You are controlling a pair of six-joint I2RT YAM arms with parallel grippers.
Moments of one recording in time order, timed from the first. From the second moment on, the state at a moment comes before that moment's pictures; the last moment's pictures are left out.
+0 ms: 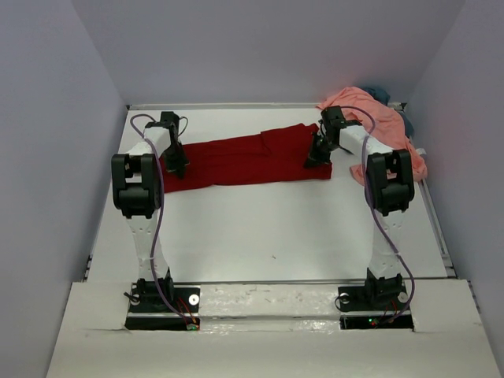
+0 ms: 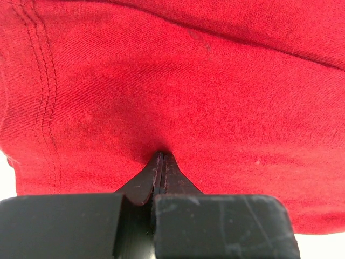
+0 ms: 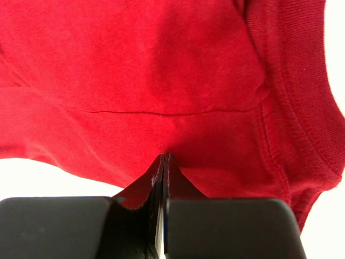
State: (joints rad) left arm -0.01 2.14 1.66 -0.85 -0.05 -0.34; right arm 0.19 2.19 1.74 -0.69 -0.31 0.47
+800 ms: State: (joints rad) left arm -0.13 1.96 1.36 -0.81 -0.07 -0.36; right arm 0.19 2.48 2.16 -0.76 -0.31 0.48
